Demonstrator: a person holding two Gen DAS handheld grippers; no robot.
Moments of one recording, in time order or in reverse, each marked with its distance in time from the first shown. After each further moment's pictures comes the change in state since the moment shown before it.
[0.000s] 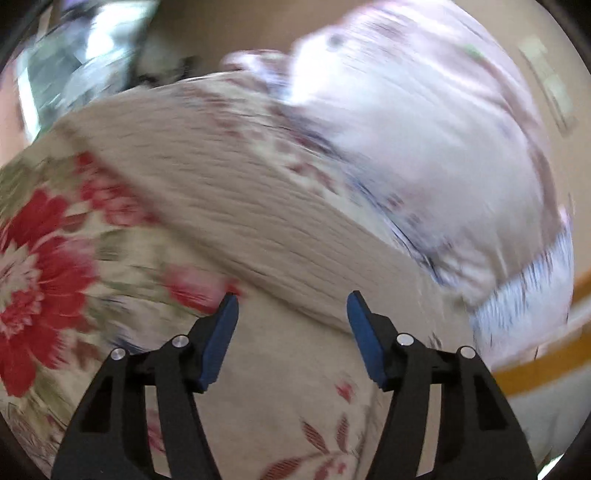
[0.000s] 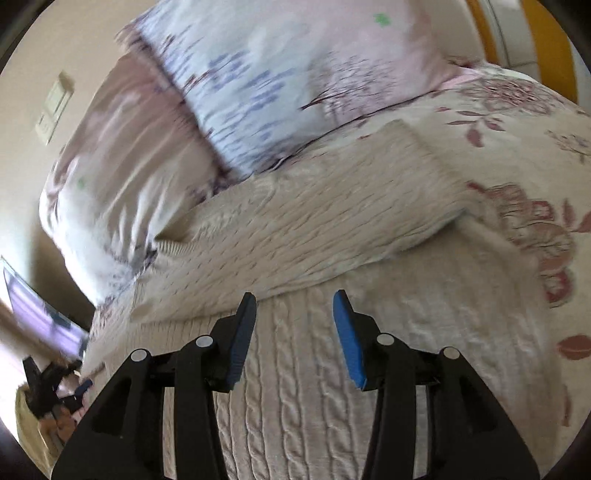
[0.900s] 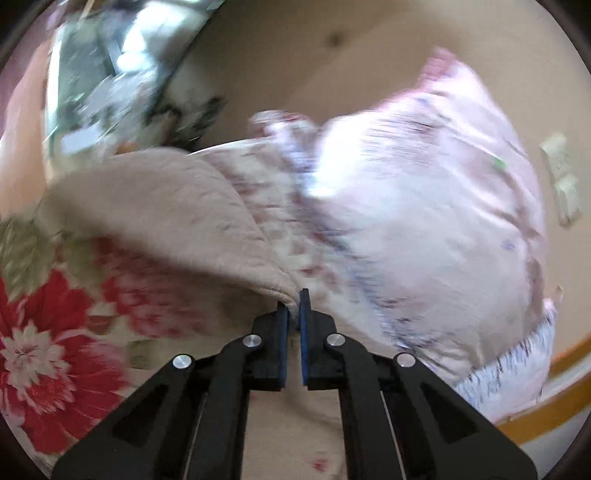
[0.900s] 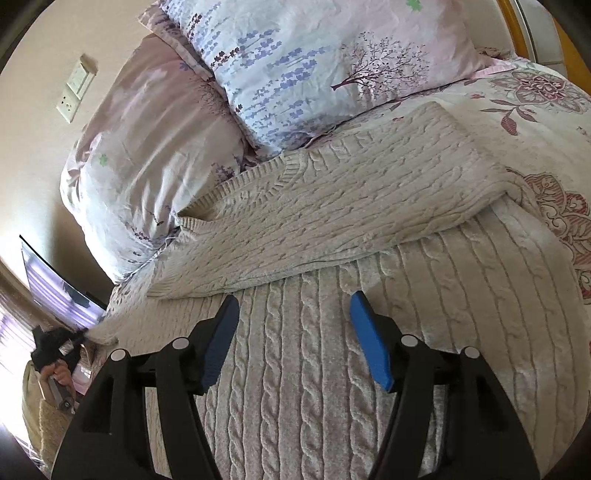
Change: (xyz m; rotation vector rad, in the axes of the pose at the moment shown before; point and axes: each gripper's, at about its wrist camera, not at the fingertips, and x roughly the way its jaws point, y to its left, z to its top) left arm -0.024 -0.008 0.056 -0.064 -0.172 -0.079; right arm 0.005 0.001 -0.002 -0.008 0.045 0.110
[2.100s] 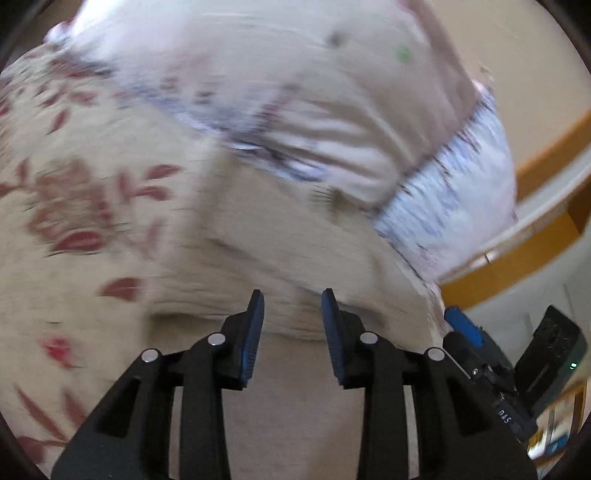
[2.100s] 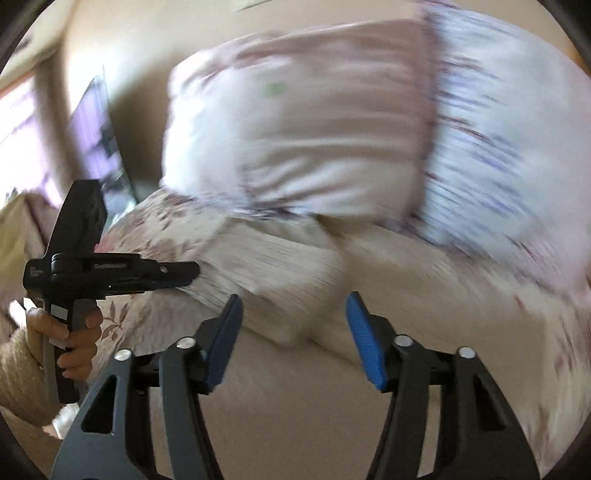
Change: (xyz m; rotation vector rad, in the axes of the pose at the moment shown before) left arm 0.083 -0.124 -0.174 0.340 0.406 -0.234; right arm 0.044 0.193 0.010 -0.767 0.088 0.071
